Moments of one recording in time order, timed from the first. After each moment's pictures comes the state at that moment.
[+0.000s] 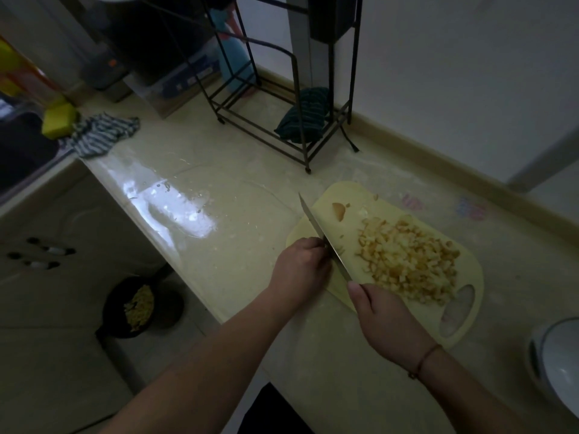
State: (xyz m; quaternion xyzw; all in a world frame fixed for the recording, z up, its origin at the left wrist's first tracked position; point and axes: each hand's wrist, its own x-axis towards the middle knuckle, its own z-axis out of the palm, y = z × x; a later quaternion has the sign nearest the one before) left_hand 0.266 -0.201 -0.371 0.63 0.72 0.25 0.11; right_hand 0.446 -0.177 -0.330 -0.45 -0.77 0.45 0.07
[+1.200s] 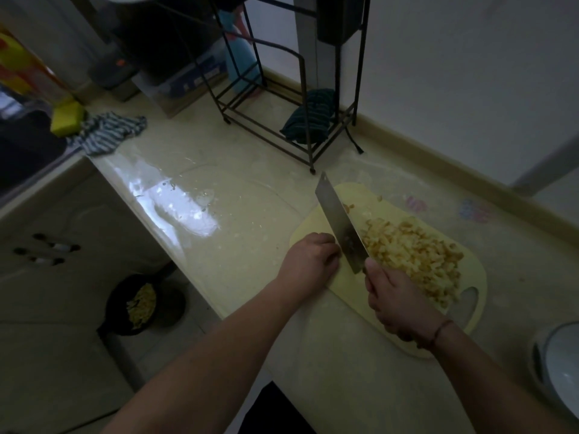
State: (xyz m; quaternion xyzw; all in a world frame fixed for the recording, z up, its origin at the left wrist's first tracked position) left_hand 0.261 -0.188 -0.372 0.67 0.69 0.24 0.13; right_hand 0.446 -0.148 -0.323 -0.49 -0.61 0.62 0.08
